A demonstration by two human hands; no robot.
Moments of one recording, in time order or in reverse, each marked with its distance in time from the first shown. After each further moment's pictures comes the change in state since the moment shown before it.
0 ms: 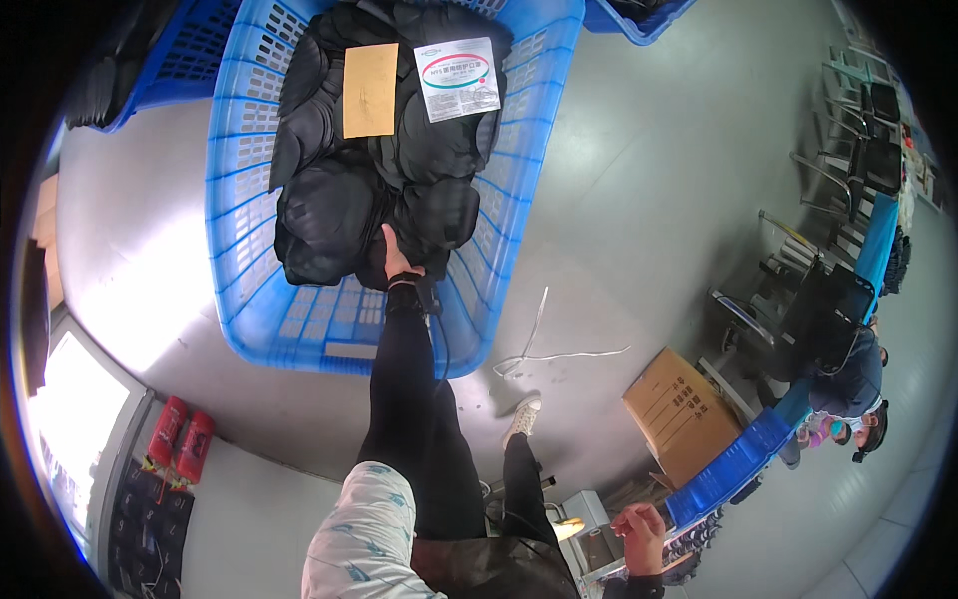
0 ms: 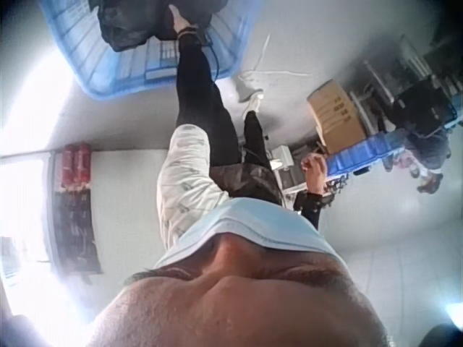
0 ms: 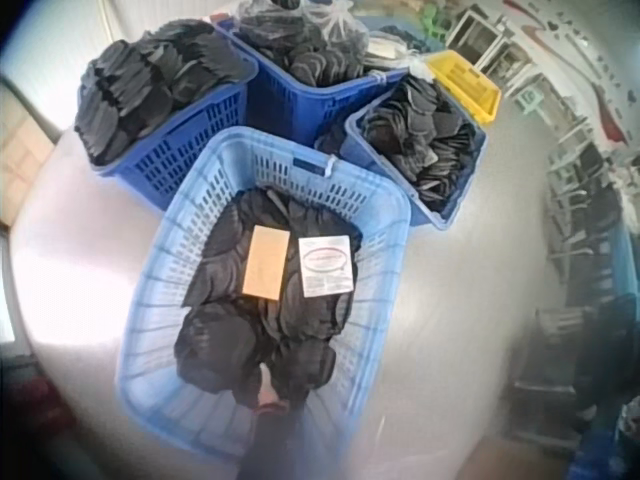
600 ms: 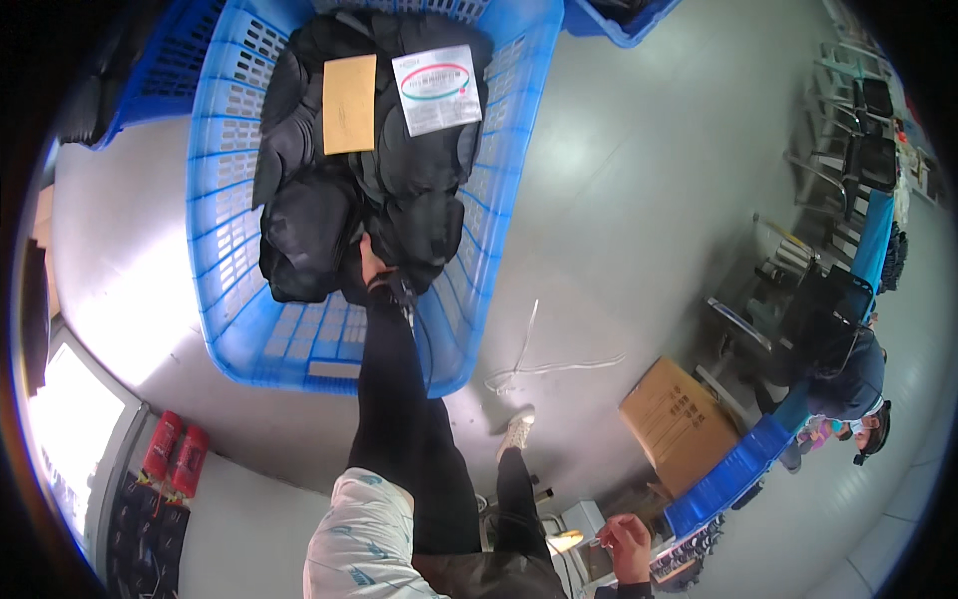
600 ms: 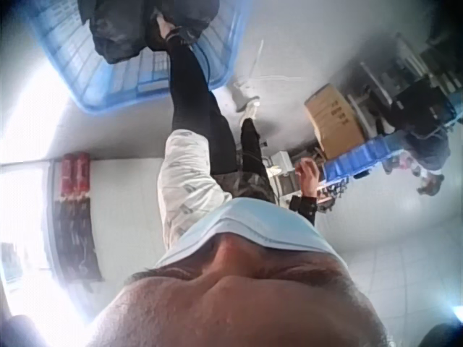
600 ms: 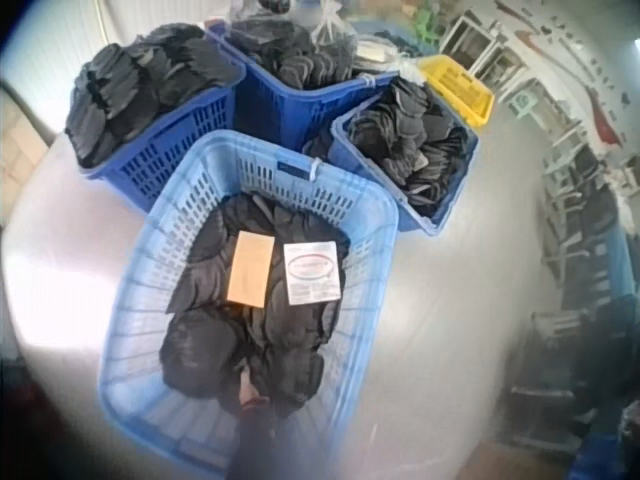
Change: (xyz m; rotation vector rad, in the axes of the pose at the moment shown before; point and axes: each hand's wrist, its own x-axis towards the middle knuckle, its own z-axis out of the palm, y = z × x) left_hand 0.068 0.020 -0.006 0.171 0.039 0.007; right_hand 0.021 0.030 -0.012 0.010 -0.070 0.053
